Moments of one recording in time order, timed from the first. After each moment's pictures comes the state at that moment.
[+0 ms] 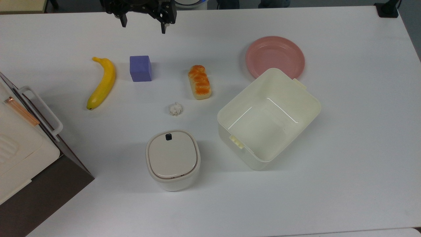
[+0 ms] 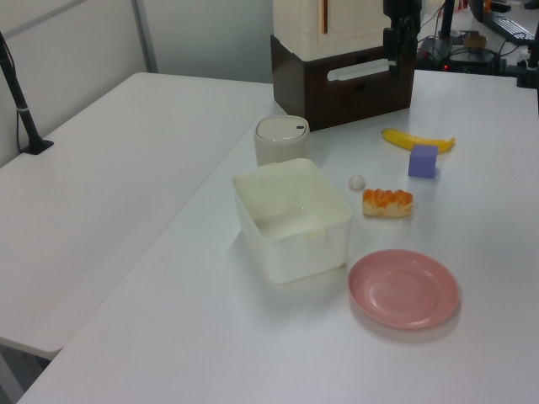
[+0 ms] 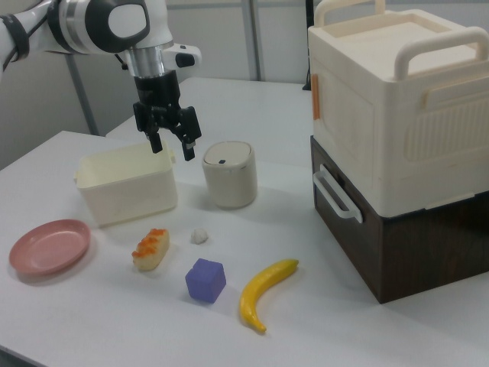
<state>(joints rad) 0.03 0.11 -0.11 -1.53 -0.07 1.58 0.05</state>
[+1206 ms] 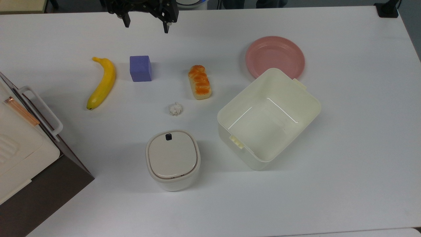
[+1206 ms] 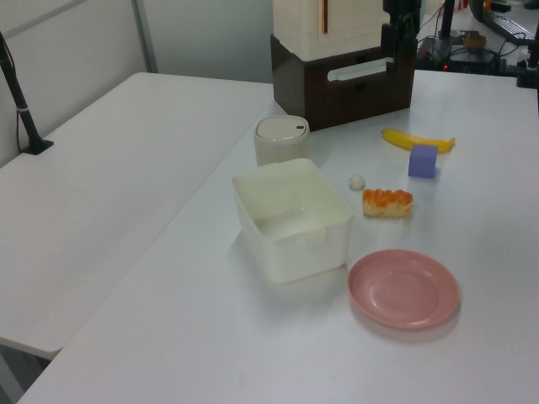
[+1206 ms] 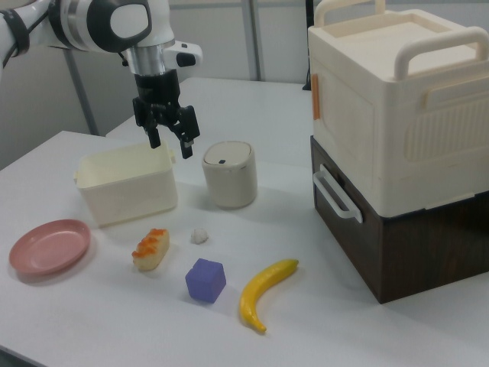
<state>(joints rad) 0.03 0.10 -0.12 -1.53 -0.01 1.59 0.06</state>
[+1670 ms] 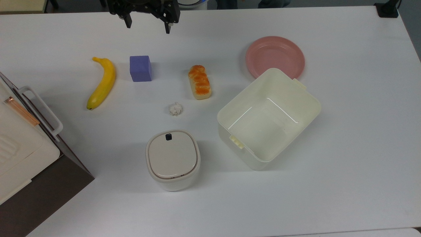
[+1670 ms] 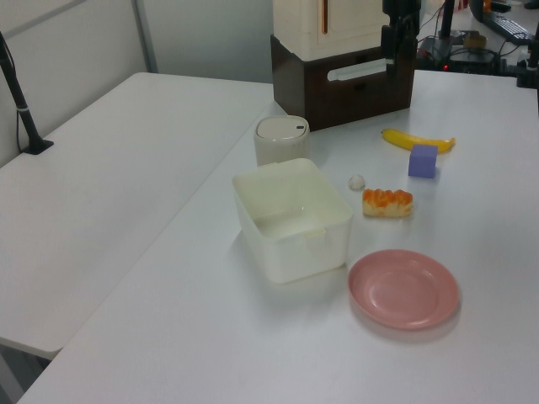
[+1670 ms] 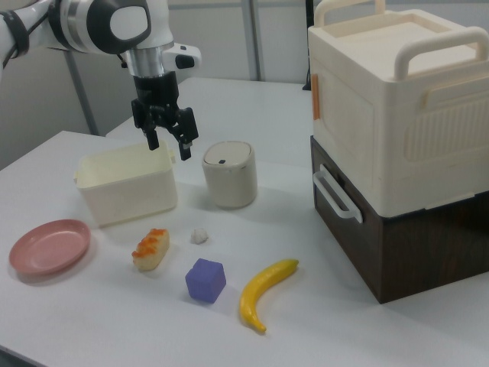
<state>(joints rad) 0.03 0.10 -0.12 -1.54 -0.01 1.59 0.06</state>
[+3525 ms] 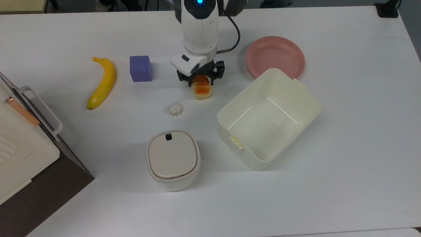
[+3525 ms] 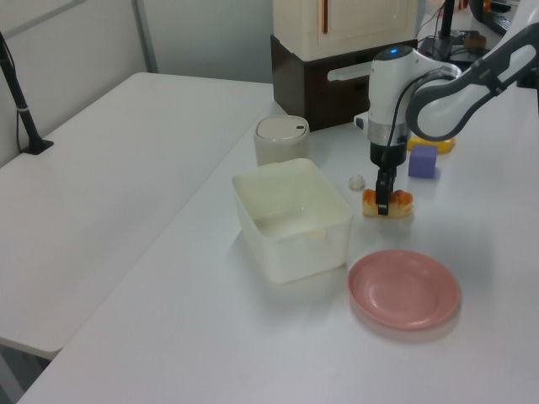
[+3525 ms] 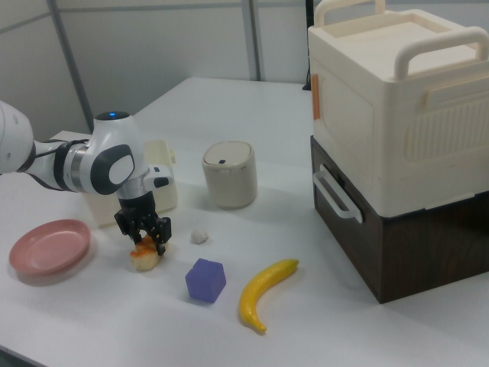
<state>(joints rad) 0.13 0.20 0.01 -2.13 -0.02 2.31 0.04</state>
